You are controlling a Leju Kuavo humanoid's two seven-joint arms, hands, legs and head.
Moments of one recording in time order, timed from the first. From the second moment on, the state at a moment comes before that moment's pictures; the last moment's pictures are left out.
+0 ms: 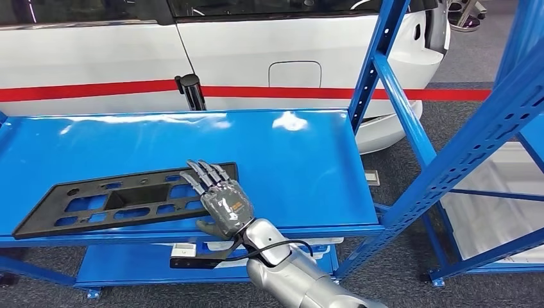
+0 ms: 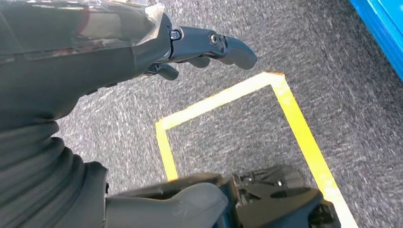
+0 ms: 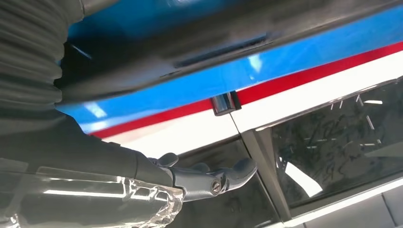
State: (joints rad) left arm -0.11 -0.09 -1.34 -0.13 1.17 0.57 -0.39; right arm -0.63 0.34 0.99 -0.53 0.95 -0.70 -0.34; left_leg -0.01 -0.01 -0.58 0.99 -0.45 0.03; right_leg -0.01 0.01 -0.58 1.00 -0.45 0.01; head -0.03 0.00
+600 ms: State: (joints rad) left arm -0.11 -0.09 -1.39 -0.13 1.15 0.61 -0.34; right arm -0.57 0.34 1.02 -0.59 1.00 -0.70 -0.37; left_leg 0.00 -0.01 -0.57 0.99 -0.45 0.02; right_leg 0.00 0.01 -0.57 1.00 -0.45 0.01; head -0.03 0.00
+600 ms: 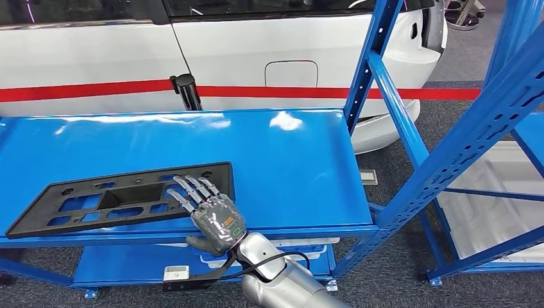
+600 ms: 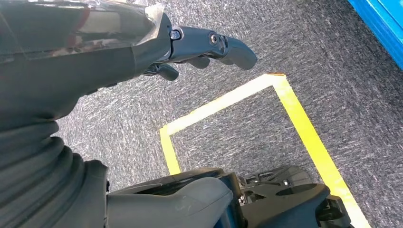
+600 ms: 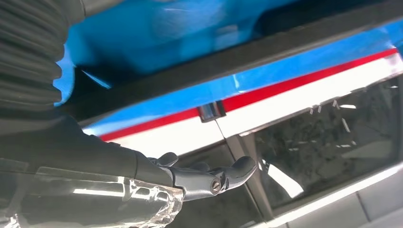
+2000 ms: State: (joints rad) left arm -0.11 -0.10 -1.46 -0.13 1.12 0.60 -0.32; right arm -0.59 0.34 1.14 -0.59 0.84 -0.70 -0.29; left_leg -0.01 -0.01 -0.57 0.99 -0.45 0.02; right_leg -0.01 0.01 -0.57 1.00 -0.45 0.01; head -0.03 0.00
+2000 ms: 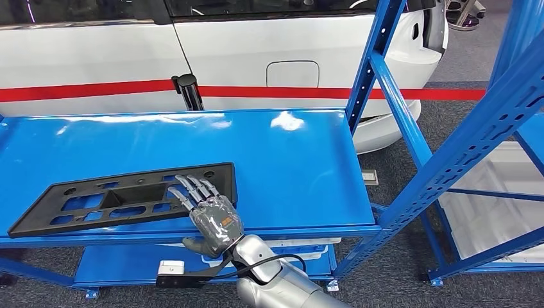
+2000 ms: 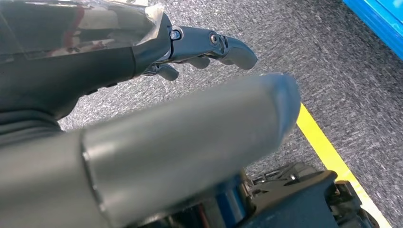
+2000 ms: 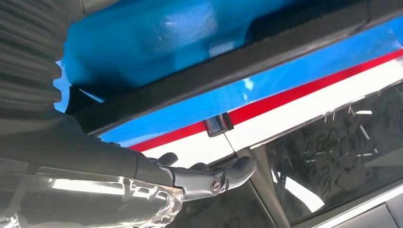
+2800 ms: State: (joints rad) left arm -0.11 -0.12 -1.54 -0.13 1.01 0.59 -0.29; right arm -0.67 0.34 0.97 -0.54 1.25 -0.70 -0.23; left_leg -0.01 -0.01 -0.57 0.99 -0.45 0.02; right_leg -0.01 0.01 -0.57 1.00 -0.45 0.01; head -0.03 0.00
